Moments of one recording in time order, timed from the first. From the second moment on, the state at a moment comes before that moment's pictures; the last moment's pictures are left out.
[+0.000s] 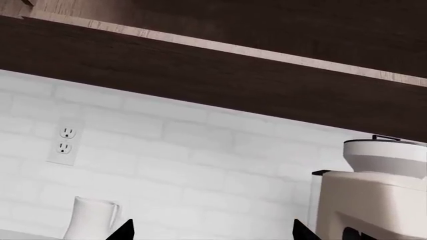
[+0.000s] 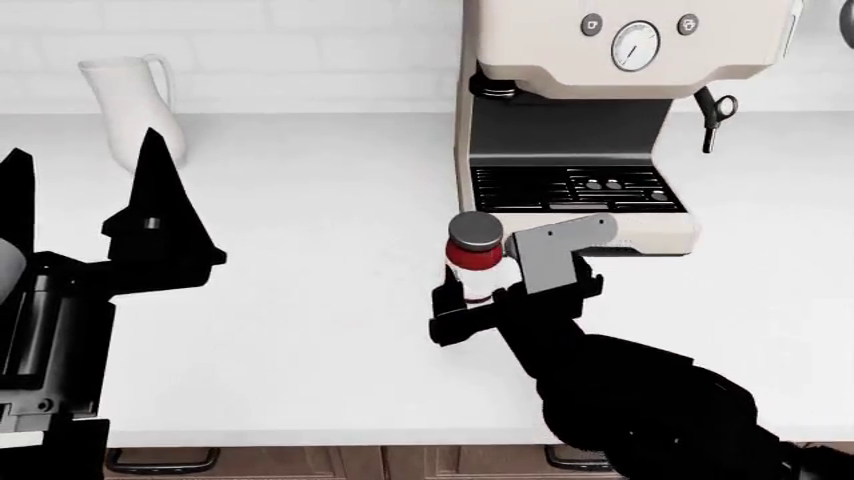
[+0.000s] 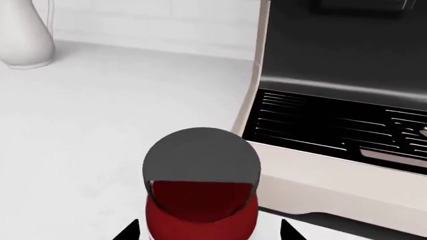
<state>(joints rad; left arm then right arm) -0.28 -0.44 -0.14 0.89 -0.75 -0.54 -0.46 0.93 0.59 -1.07 -0.14 1.17 0.33 0.68</state>
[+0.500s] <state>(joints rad) -0.28 -0.45 -0.13 0.89 -0.75 -0.53 -0.47 0.95 0.53 -1.08 -0.01 1.17 0.34 0.60</state>
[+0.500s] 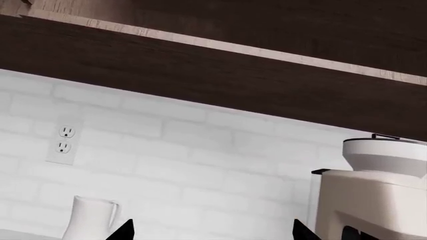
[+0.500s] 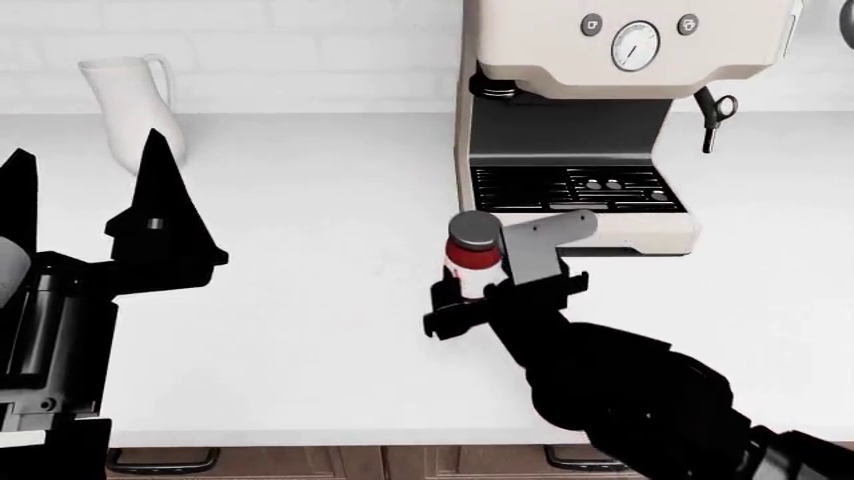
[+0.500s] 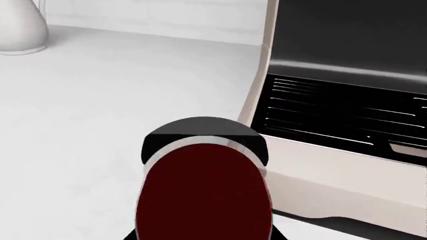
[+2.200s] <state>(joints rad) -1.37 -0.02 0.46 -1.17 -0.43 -0.09 -0.31 1.55 0.90 -0.77 -1.00 1.69 0.54 1.36</state>
